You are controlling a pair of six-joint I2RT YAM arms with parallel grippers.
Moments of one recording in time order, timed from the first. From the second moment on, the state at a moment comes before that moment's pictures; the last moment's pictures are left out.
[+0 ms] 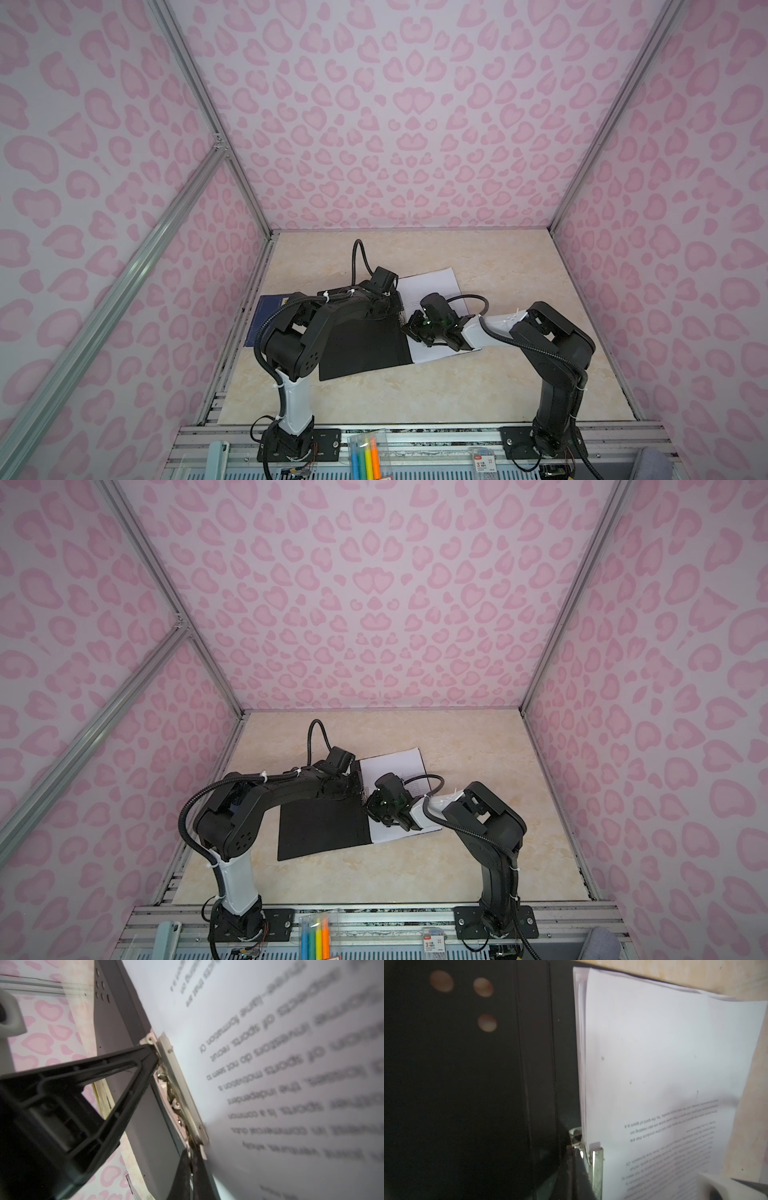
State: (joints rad) left arm -0.53 1.94 1.12 -0.21 0.12 -0.77; right arm 0.75 1.90 0.90 0.18 -0.21 1.30
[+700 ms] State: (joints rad) left arm -0.54 1.93 1.09 -0.12 0.08 -0.76; right arm 0.71 2.00 0.99 0.18 -0.29 1.17
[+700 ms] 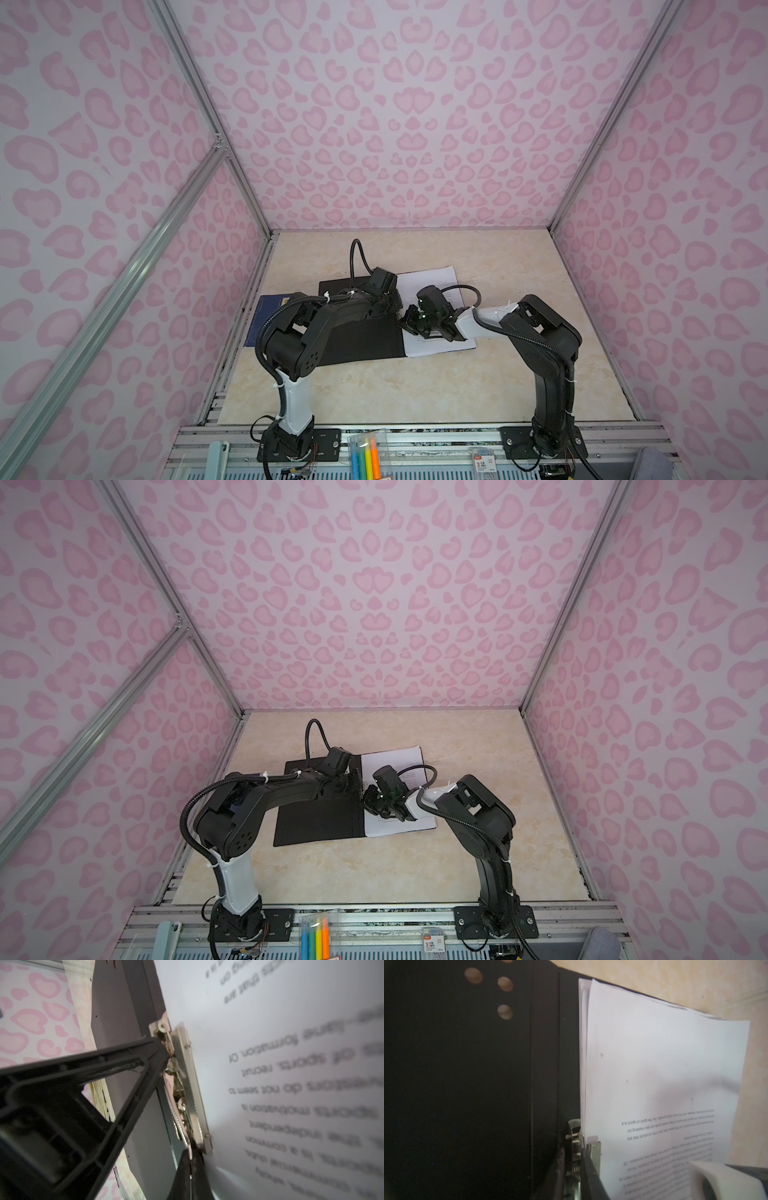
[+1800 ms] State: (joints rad) left arm -0.60 1.85 0.99 -0.12 0.05 -0.76; right arm 0.69 2.01 0.96 0.25 -0.35 1.15
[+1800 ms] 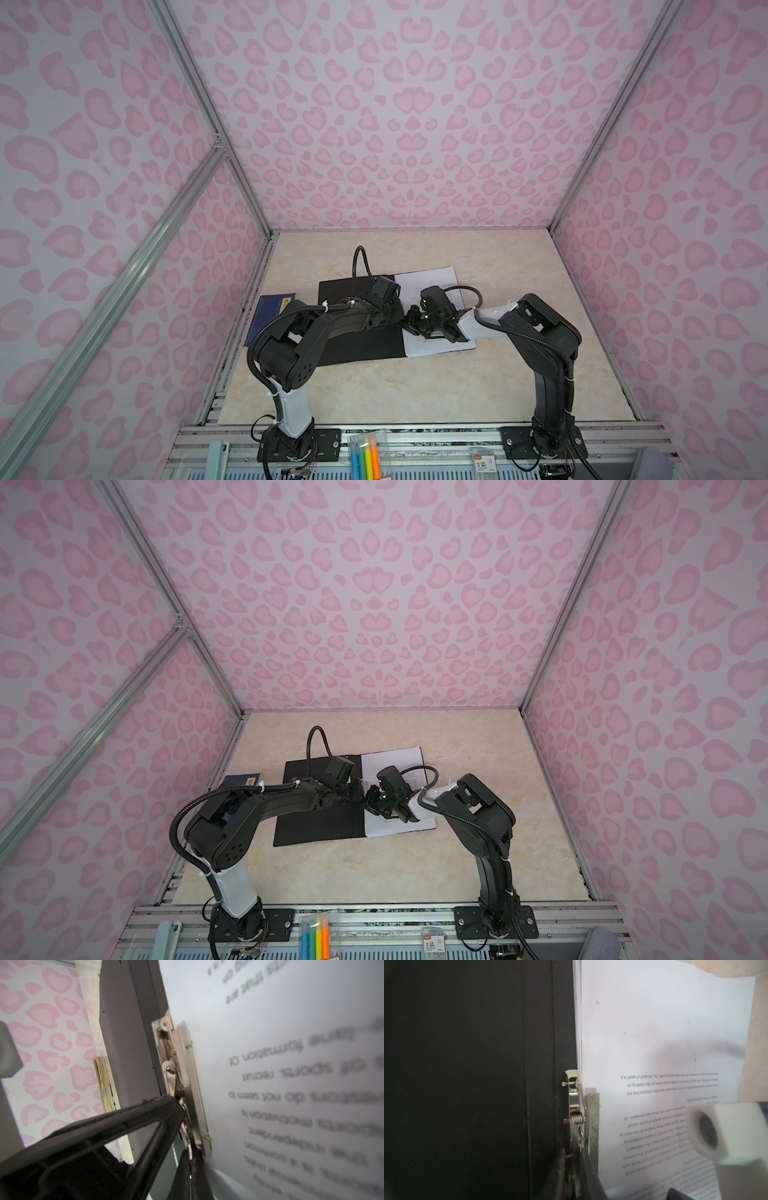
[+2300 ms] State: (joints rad) left arm -0.62 1.88 1.02 -0.13 0.04 -0.76; right arm 0.69 1.96 0.96 0.19 -0.34 1.12
